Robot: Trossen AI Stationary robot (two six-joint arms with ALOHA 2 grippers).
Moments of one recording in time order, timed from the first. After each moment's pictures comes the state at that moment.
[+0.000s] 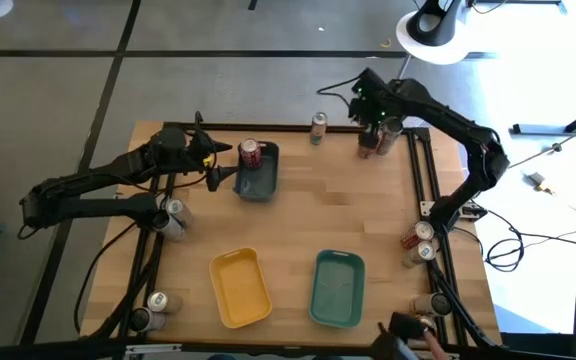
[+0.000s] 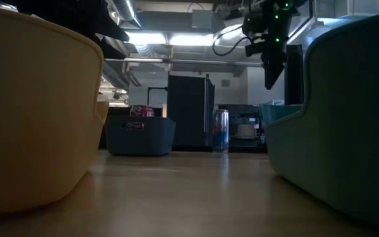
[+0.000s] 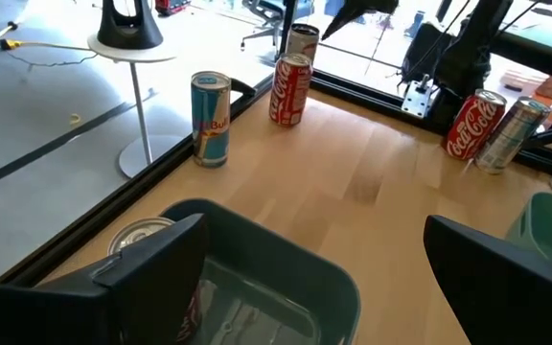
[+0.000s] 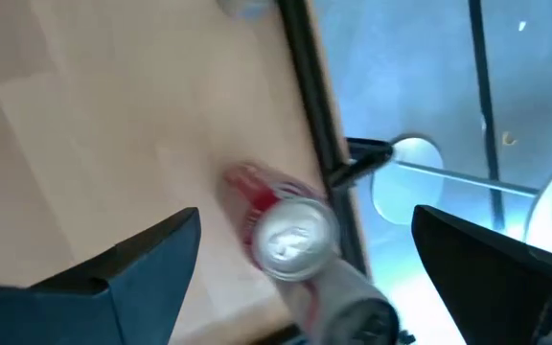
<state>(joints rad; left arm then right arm) 0.44 0.76 0.66 -0.24 0.04 -0.13 -0.73 1.61 1.59 -1.18 0.18 -0.53</state>
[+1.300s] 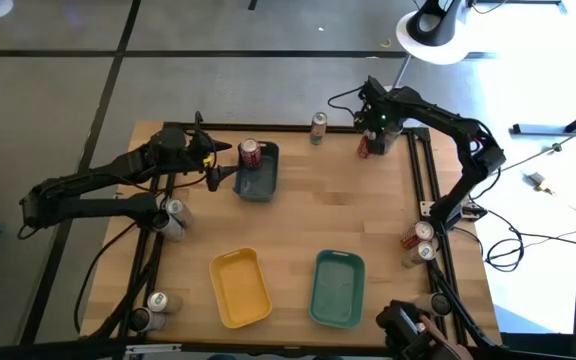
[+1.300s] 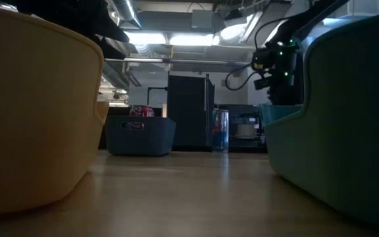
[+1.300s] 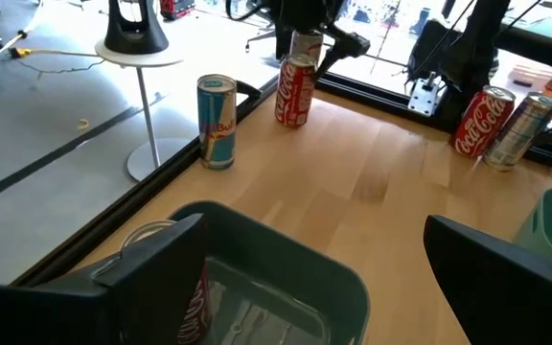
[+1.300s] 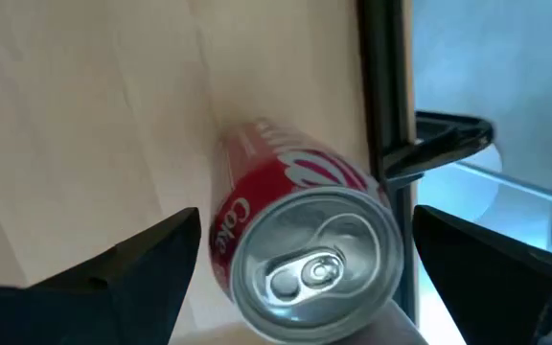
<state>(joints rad) 0.44 0.76 0.66 -0.25 0.02 -0.10 -0.90 1.68 1.33 -0.97 0.06 -0.77</state>
